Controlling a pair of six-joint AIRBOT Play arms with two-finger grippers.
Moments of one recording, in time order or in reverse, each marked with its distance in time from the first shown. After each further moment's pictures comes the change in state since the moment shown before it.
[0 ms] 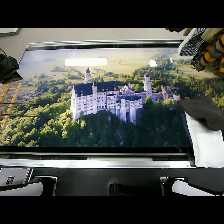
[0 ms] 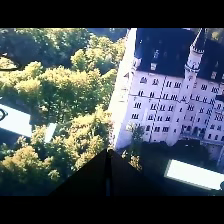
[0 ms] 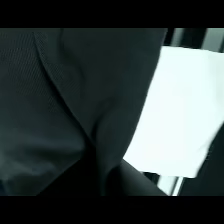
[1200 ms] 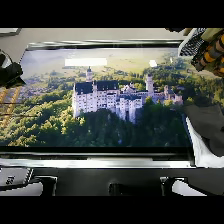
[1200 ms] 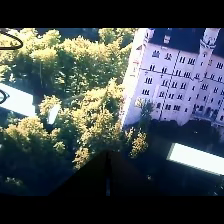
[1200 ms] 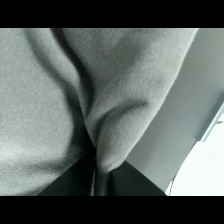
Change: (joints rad) left arm 0.000 0.000 -0.049 0.000 -0.026 0.000; right arm 0.000 0.052 -0.221 -0.249 0.158 -0.245
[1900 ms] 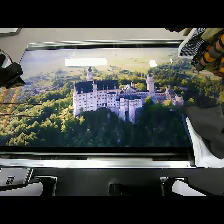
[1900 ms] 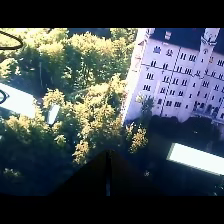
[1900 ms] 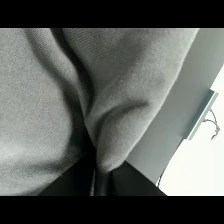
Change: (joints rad) left arm 0.000 0.000 0.000 0.000 0.000 0.000; right arm 0.000 0.005 -0.008 -0.020 0.031 -0.026
